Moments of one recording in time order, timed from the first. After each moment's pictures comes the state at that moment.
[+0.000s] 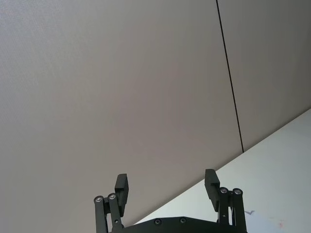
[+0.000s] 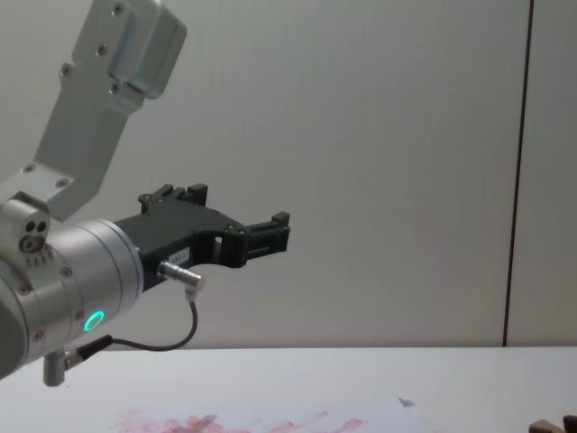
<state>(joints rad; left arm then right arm) -0.24 0.38 0.45 -1.63 -0.20 0.01 -0.01 0.00 0.37 -0.22 -1.55 0.29 0.22 0.23</state>
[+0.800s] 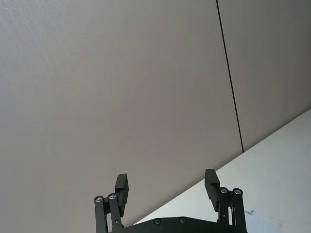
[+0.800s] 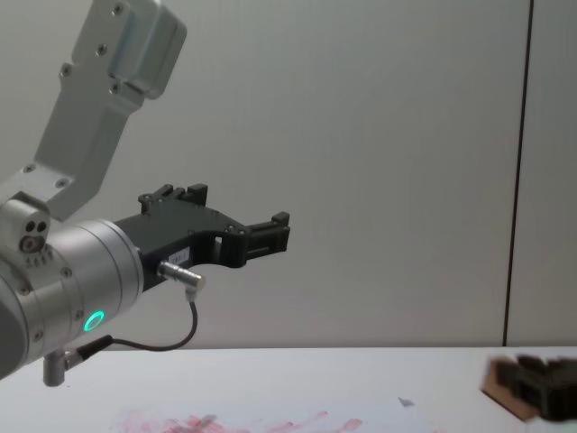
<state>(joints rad) -0.24 0.38 0.45 -1.63 -0.20 0.01 -0.01 0.03 0.34 -0.23 -1.58 0.32 0.17 0.27</state>
